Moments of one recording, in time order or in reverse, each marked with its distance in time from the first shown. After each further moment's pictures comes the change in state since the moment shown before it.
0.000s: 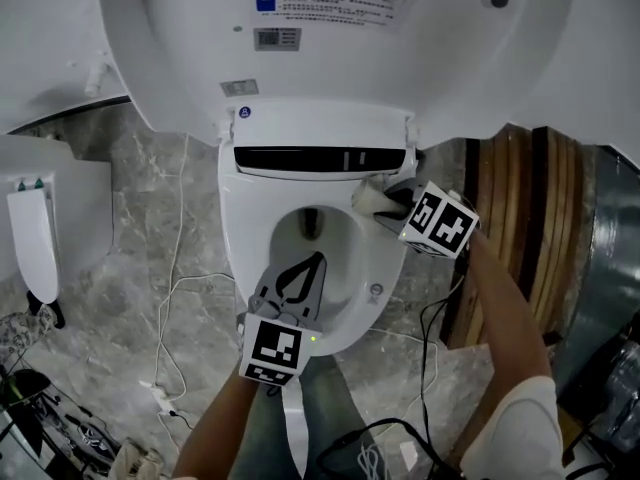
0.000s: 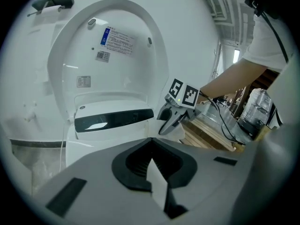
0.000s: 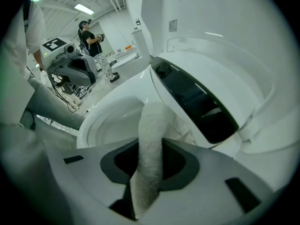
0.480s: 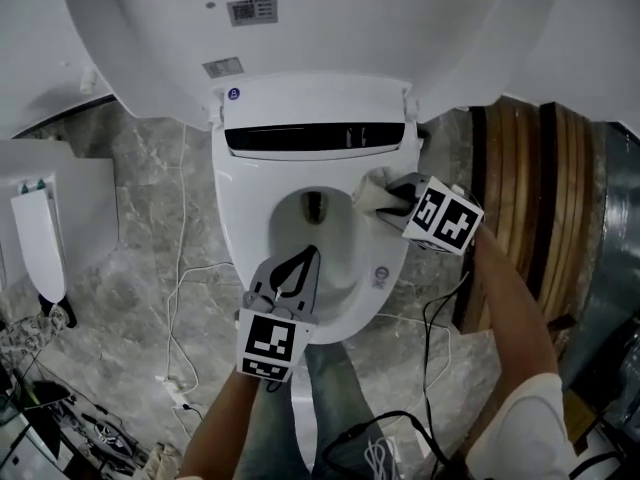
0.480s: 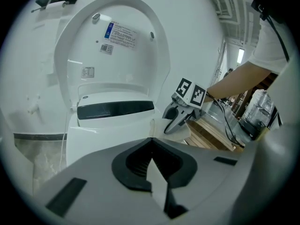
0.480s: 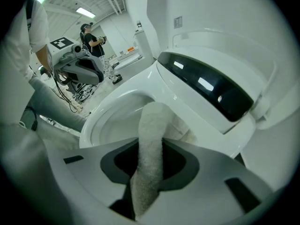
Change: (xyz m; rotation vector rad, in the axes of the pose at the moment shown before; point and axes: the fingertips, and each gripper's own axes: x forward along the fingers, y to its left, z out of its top) left arm -0.006 -0.003 -0.029 -0.032 0.047 0.026; right arm 0.013 0.027 -0.020 0.018 -0.036 0.032
